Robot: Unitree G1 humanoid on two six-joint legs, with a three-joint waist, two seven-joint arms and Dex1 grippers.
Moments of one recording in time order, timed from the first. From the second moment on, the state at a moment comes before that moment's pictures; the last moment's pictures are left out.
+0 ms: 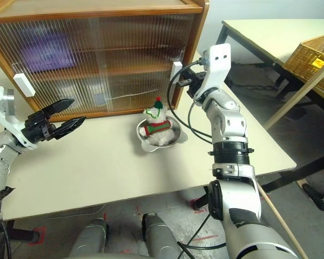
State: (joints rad) left arm -0.32 0.55 0.21 -0.02 -0.62 0.29 -0.99; right arm -0.81 -0.39 -0.16 0.37 0.25 0.31 0.44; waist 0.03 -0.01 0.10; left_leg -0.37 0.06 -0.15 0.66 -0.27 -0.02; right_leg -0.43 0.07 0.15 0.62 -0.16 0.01
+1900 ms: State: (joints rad) left arm -0.33 0.55 0.20 -0.03 -0.62 0.30 -0.96; right arm -0.82 -0.07 0.03 0.10 0.25 0.55 0.36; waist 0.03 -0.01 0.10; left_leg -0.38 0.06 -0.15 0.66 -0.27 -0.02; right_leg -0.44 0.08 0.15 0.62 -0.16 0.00
